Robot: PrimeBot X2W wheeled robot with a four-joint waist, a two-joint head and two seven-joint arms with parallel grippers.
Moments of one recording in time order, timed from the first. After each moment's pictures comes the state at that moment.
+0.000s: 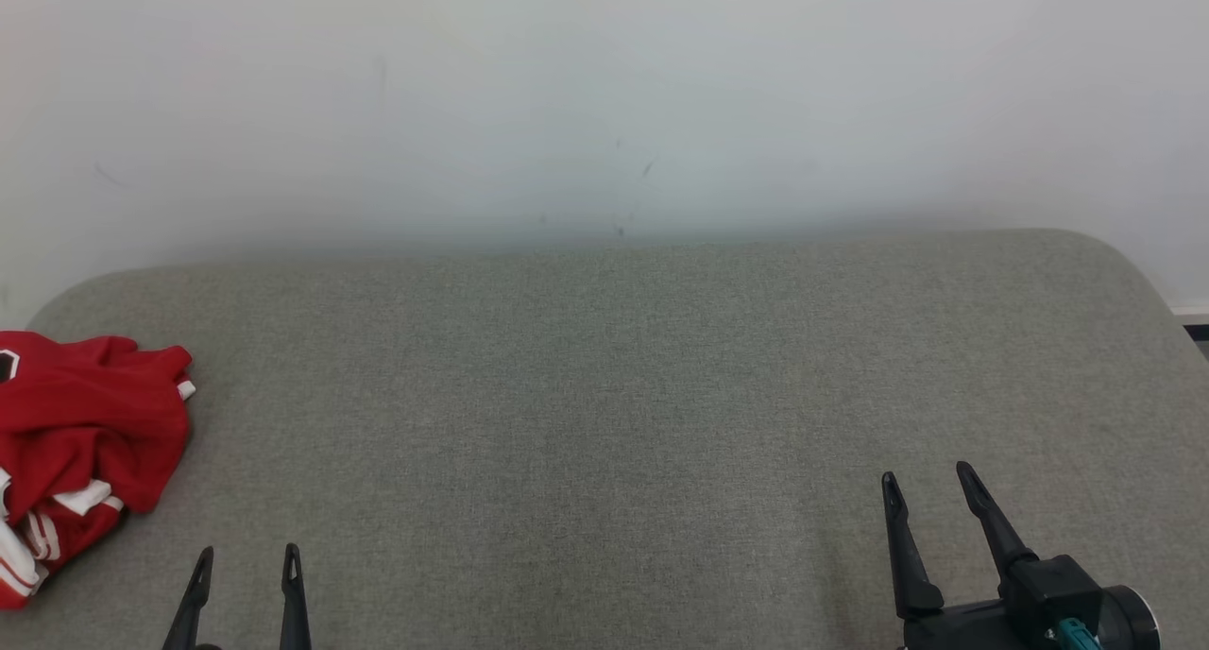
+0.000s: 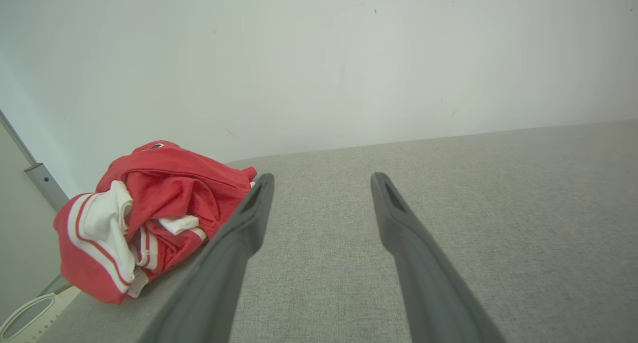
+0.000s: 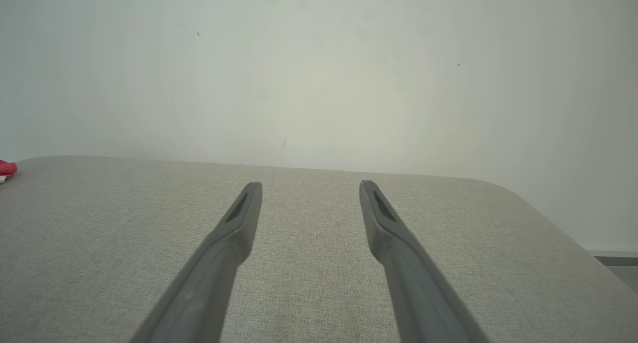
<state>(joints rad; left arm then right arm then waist) 0.08 0.18 -0.02 0.13 -0.09 0.04 -0.26 -0.02 -0.05 -0.01 0.23 -0.01 0.13 -0.26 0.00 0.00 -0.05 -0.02</state>
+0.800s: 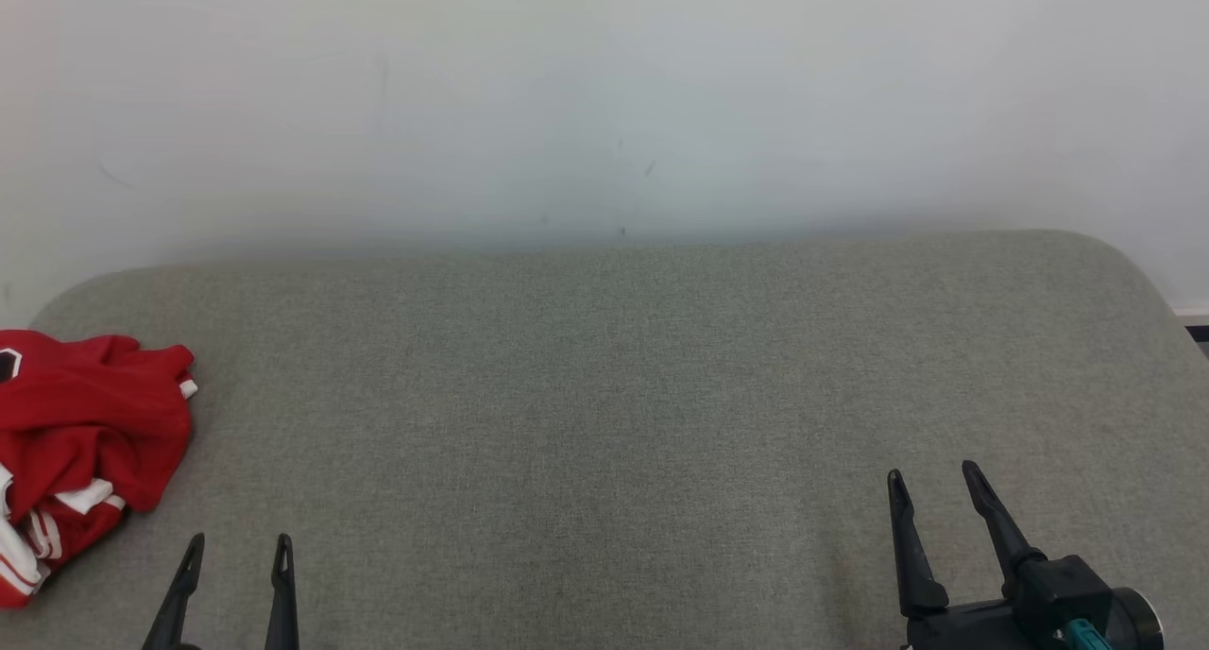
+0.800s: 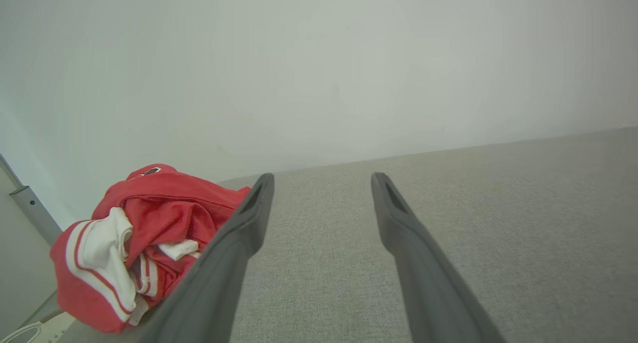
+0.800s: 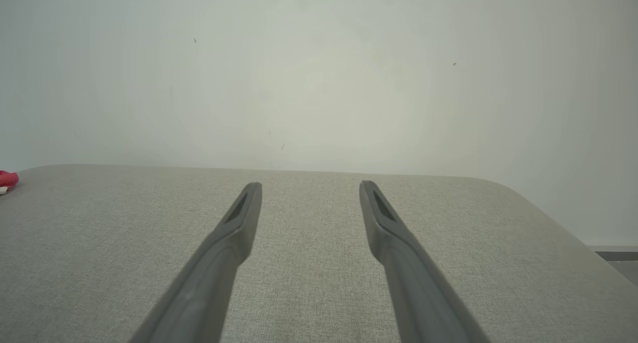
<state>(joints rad) 0.09 0.20 0.00 0.07 -0.10 -0.03 -0.26 -0.02 -0.05 -0.01 0.22 0.02 0.13 -0.26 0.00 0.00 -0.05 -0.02</state>
